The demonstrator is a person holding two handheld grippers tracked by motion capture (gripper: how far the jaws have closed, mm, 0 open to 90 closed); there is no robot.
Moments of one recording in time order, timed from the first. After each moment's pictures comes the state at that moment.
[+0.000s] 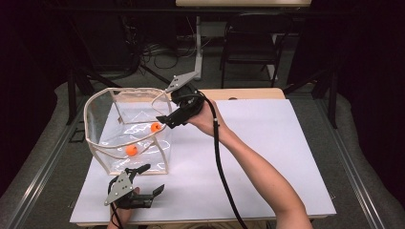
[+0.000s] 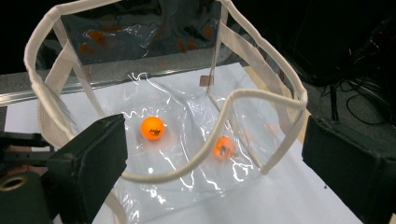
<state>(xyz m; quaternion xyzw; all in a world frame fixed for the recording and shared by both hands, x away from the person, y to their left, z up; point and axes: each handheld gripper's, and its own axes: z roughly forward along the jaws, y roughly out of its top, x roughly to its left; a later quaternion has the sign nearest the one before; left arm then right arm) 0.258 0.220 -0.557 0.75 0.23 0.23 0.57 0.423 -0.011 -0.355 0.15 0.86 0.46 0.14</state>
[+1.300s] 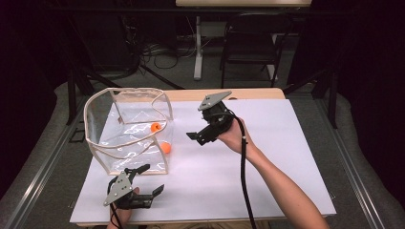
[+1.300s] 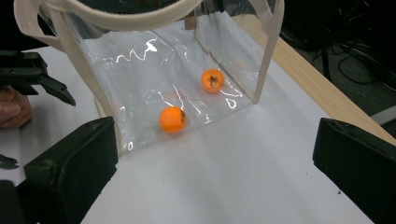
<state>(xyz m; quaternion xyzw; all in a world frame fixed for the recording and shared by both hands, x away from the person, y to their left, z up) 0.256 0.220 -0.557 0.75 0.23 0.23 0.58 0.402 -0.085 -0.400 0.20 0.87 0.43 0.14</state>
